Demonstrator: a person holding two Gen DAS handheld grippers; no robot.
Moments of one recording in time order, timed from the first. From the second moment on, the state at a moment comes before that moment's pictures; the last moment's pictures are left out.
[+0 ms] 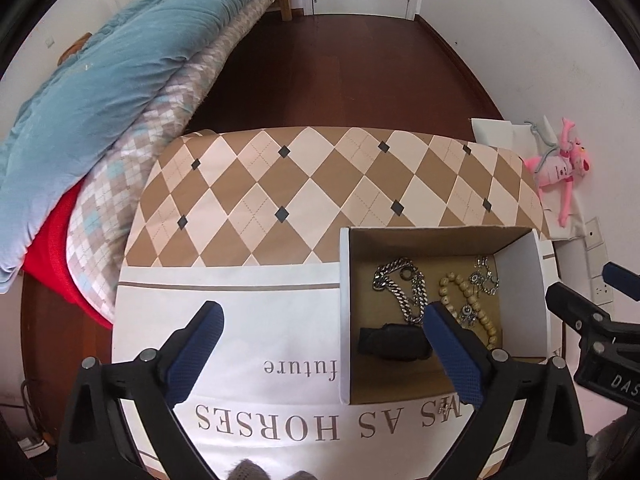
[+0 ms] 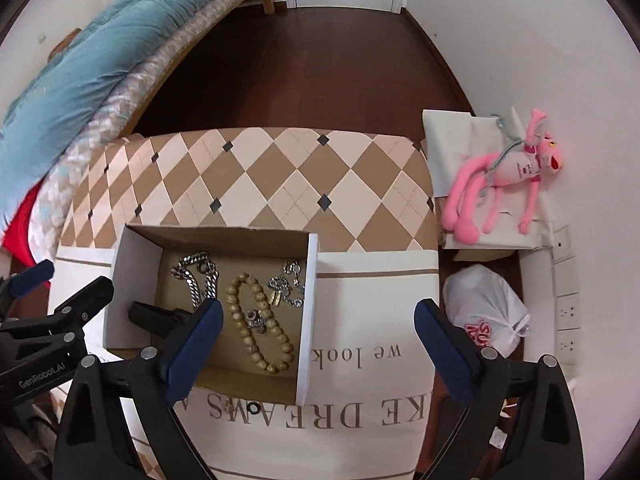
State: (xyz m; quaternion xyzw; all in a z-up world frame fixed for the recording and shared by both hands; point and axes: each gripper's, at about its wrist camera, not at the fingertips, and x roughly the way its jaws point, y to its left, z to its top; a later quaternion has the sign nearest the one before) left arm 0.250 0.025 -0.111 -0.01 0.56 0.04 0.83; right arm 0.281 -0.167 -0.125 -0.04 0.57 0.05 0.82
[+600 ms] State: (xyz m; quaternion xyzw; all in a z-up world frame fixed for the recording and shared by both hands) left arm 0.150 0.027 -0.114 0.01 0.53 0.08 0.85; right arm 0.178 -0.174 -0.133 0.02 0.53 0.08 0.85
